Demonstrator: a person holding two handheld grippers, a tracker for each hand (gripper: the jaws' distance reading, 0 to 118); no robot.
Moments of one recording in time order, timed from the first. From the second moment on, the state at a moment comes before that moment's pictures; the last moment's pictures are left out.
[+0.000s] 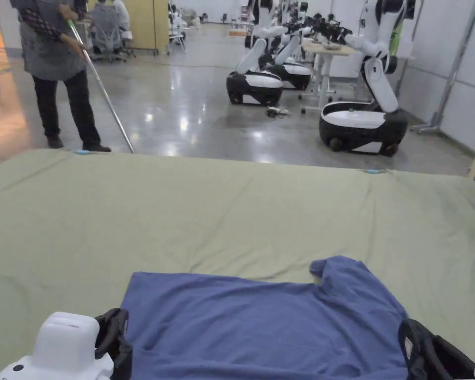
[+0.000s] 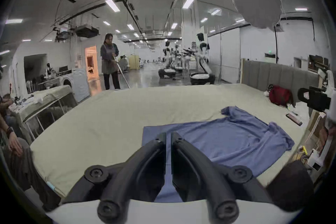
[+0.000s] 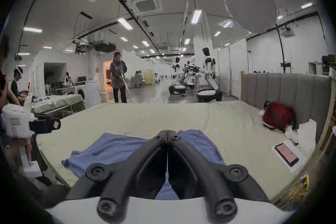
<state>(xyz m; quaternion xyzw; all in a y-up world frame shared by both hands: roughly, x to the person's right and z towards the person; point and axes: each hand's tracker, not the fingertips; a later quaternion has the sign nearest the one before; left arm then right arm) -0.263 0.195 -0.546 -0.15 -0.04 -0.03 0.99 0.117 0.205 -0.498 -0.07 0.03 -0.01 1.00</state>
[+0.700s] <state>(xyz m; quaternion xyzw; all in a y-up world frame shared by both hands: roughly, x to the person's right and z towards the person) -0.318 0.082 -0.908 -0.46 0.02 -0.09 0.88 0.159 0.166 -0.553 -0.17 0.01 -0.01 0.99</state>
